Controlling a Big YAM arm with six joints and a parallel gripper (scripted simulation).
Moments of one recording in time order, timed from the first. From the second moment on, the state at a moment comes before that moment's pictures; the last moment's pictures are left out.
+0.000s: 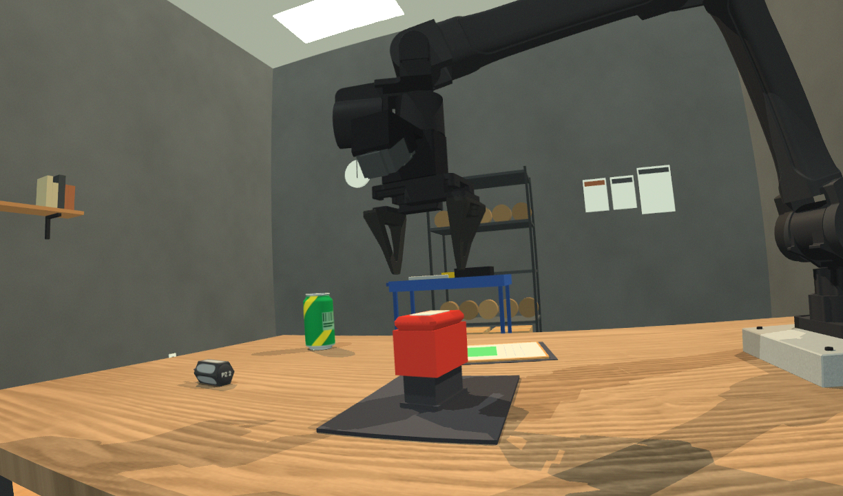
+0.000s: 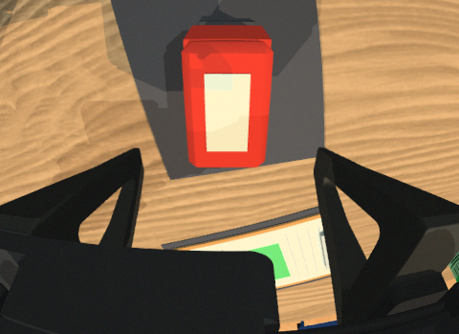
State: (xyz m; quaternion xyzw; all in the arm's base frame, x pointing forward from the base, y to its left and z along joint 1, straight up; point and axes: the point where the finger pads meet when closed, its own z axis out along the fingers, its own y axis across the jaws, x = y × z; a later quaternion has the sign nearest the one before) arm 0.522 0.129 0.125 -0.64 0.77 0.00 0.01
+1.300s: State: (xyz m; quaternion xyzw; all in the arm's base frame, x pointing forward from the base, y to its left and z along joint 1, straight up) arm 0.523 0.129 0.041 -0.64 0.77 0.00 0.01
